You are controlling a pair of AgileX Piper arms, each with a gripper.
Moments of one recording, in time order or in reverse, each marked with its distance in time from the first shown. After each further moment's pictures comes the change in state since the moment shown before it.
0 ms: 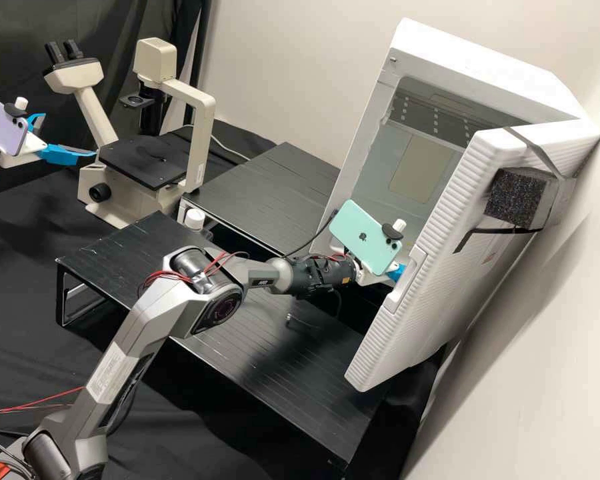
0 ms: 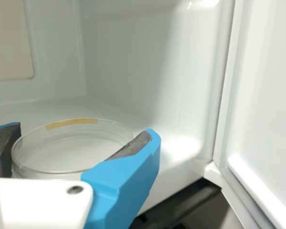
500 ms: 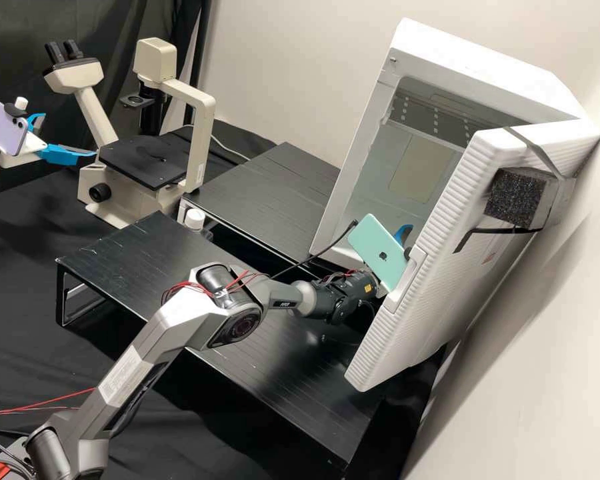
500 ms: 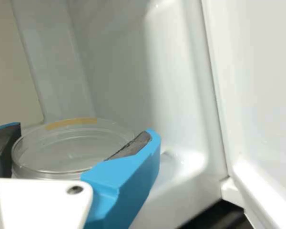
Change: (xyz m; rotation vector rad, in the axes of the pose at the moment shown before) left arm 0.000 0.000 0.000 0.000 0.000 0.000; right arm 0.023 0.015 0.023 0.213 0.146 -0.075
